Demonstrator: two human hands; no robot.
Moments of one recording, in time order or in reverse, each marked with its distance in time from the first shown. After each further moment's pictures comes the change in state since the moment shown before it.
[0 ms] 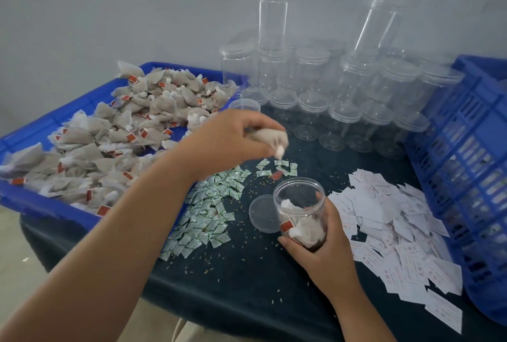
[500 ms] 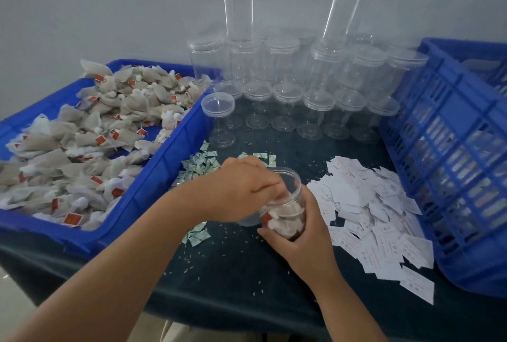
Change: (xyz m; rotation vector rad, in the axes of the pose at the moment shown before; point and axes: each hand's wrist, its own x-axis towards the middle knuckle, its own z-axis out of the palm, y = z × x) left_hand -0.009 -0.005 0.073 0.376 -0.427 0.113; right_hand 0.001 -0.006 -0.002 0.110 0.044 -0.030
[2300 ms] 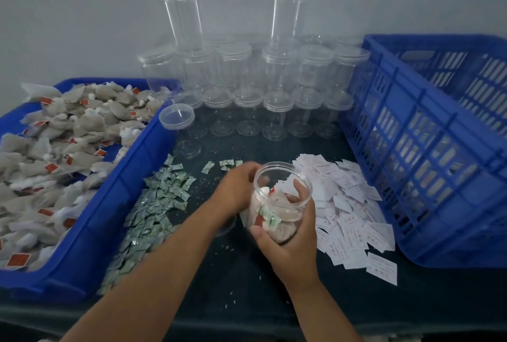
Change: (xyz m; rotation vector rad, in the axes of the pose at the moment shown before) left_hand 0.099 -0.010 0.075 -0.649 0.321 -0.312; right_hand -0.011 -0.001 -0.009 0.137 0.326 -0.100
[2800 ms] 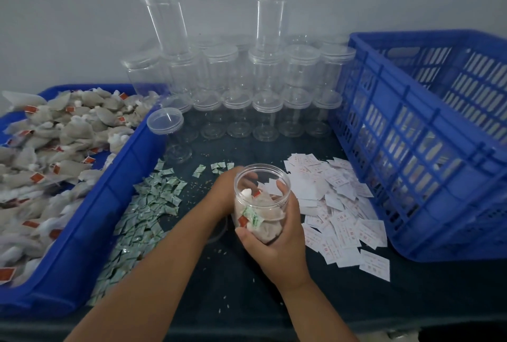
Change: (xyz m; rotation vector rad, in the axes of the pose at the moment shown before) left_hand 0.016 -0.012 0.001 -0.006 -0.136 -0.009; right_hand 0.005 -0.001 0.003 -0.036 -0.025 -0.016
